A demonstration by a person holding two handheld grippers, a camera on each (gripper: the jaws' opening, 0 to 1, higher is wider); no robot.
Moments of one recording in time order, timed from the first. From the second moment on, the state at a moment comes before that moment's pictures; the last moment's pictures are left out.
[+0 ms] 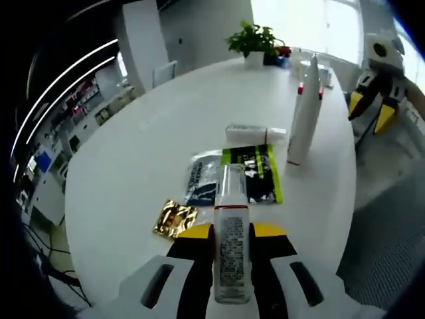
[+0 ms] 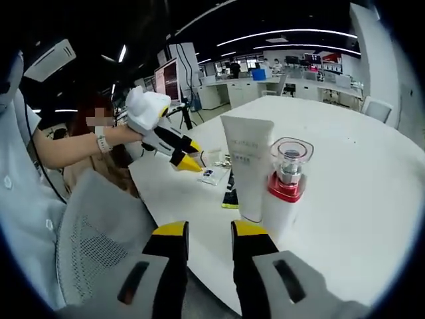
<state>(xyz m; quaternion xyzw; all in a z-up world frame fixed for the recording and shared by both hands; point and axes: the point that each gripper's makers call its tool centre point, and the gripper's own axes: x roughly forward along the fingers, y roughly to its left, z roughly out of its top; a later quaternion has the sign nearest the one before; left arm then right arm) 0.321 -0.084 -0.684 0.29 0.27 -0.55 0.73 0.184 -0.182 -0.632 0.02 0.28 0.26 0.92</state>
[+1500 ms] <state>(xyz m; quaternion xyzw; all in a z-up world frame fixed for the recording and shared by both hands) 0.208 -0.131 -0.610 0.15 0.21 -0.66 0.71 0.206 -0.160 -0.593 0.30 0.11 0.27 0.91</state>
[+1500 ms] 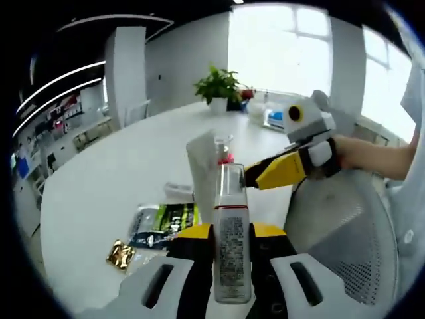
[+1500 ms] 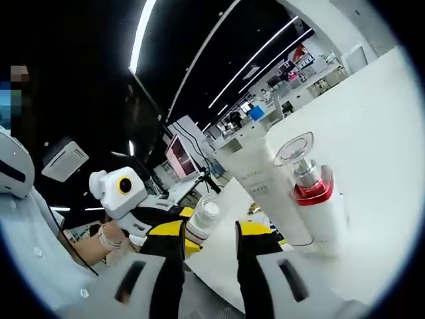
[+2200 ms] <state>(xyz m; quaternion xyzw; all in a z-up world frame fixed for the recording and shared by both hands) 0.202 -0.152 -0.632 0.24 0.19 -0.66 0.68 0.210 -0.160 -0.589 0.20 0.10 0.27 0.94</state>
